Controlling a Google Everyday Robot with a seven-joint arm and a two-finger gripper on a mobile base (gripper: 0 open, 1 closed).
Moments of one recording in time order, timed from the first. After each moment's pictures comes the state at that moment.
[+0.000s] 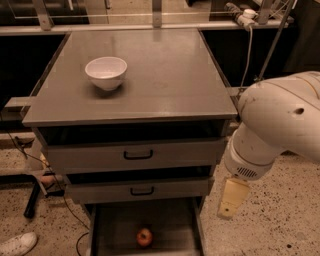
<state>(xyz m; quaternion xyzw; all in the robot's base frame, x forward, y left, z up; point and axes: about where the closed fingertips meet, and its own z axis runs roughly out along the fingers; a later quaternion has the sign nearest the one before) 0.416 -0.167 0.772 -0.58 0.81 -0.02 0.08</state>
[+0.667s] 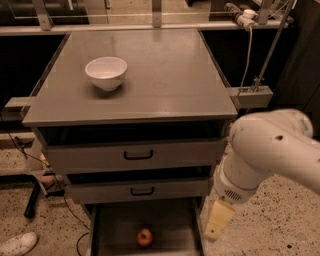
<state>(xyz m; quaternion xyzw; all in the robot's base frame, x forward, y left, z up) 0.392 -0.150 0.709 -0.55 0.83 0.05 0.06</state>
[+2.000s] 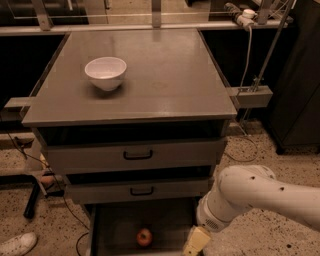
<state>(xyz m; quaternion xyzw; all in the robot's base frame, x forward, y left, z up) 0.374 -0.107 0.563 -0.52 0.84 0.16 0.08</state>
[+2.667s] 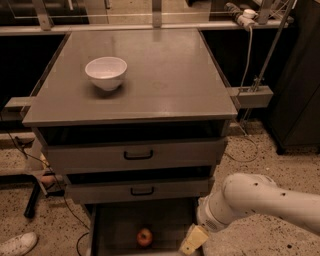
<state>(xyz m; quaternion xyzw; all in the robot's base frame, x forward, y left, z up) 0.396 -0.104 0.535 -0.50 0.84 0.17 0.14</state>
